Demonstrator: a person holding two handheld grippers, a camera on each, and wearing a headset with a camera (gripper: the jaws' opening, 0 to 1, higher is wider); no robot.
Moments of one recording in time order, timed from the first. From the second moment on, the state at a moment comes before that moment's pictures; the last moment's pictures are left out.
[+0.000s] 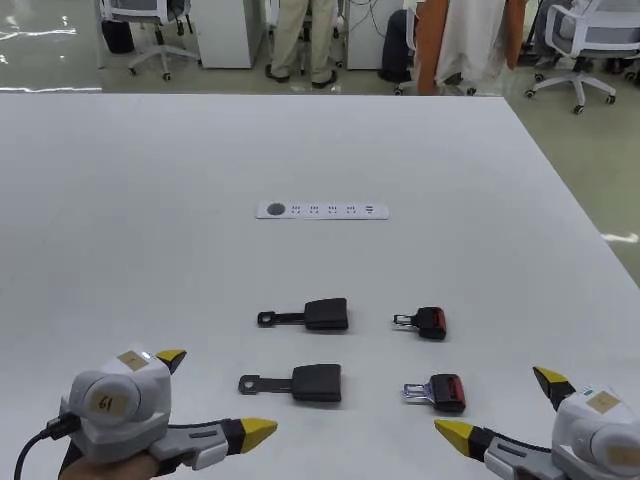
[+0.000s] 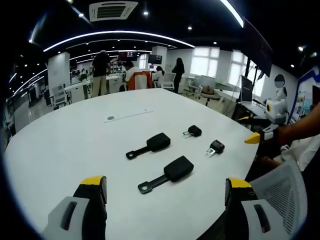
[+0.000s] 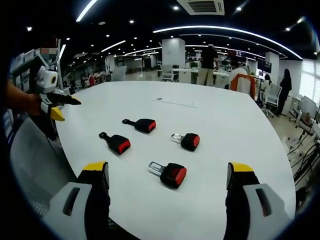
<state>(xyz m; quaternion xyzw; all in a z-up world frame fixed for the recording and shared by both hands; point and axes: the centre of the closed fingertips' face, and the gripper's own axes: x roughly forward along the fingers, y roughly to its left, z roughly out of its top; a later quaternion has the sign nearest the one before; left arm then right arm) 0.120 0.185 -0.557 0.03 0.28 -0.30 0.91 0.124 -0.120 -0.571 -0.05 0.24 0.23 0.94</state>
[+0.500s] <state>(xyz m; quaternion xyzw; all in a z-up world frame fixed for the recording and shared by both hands) 0.121 0.182 -0.555 0.04 0.28 -0.30 0.91 0.126 -0.124 -0.571 -0.05 0.24 0.23 0.94</state>
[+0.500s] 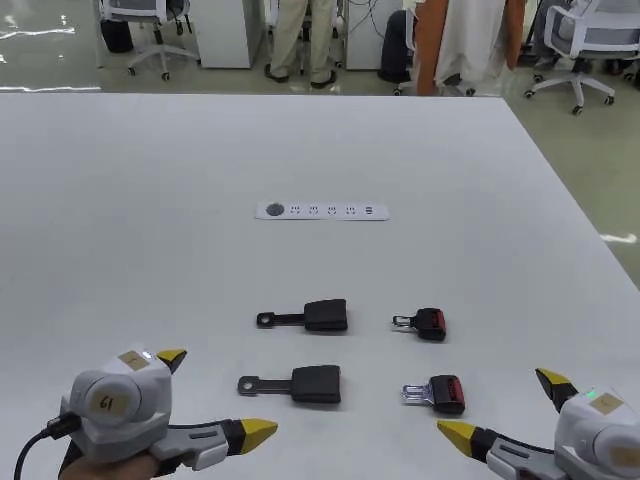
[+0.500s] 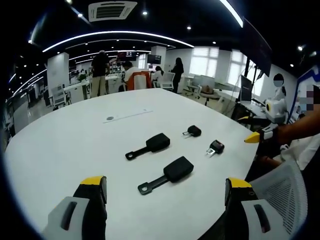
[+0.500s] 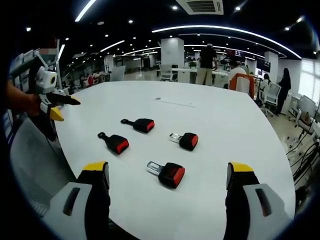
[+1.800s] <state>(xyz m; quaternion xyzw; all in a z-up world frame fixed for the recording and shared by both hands) 0.130 0.179 -0.560 0.04 0.29 -0.31 0.90 0.135 -0.122 -0.575 -0.04 0.24 0.23 0.94</state>
